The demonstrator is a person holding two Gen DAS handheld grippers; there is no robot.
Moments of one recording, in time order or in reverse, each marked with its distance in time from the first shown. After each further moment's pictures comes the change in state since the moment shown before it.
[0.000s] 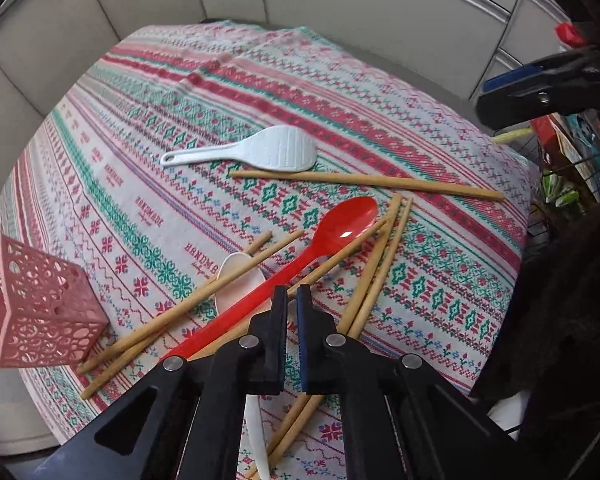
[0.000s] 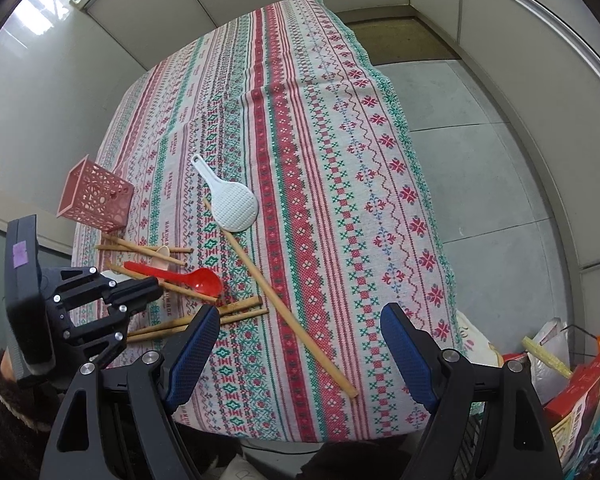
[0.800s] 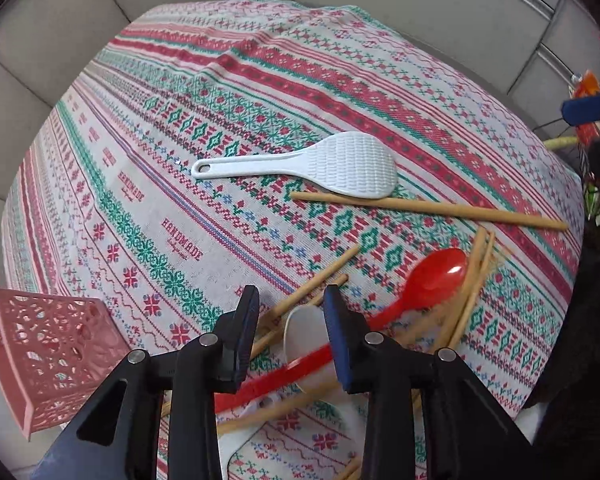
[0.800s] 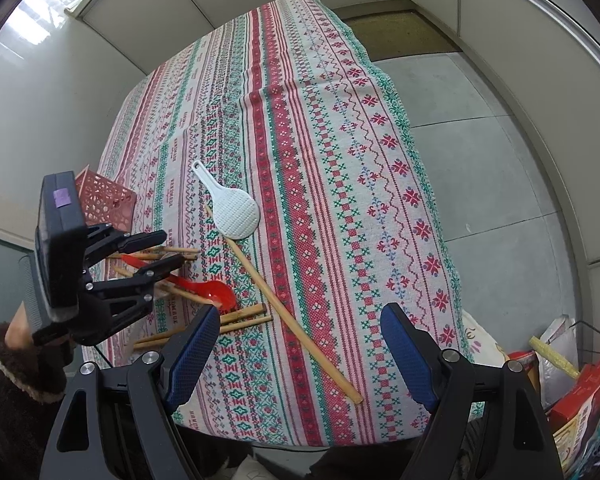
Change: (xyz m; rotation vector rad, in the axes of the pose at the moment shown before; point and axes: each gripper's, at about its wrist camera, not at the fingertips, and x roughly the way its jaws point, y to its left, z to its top) left arm 0.041 0.041 0.037 -0.036 0.106 0.075; right arm 0.002 -0.005 0.007 0.028 0.011 0.025
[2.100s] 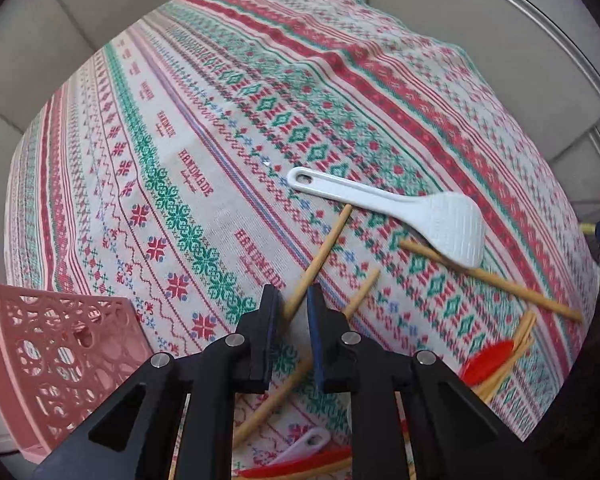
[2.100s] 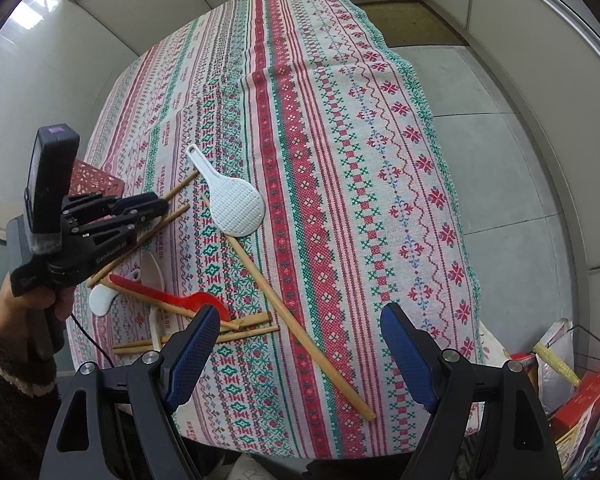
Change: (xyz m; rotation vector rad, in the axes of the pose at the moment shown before) left arm 0.016 0.065 0.018 -0.261 -0.021 0.000; right arm 0.032 0.019 0.009 -0.023 0.058 -0.051
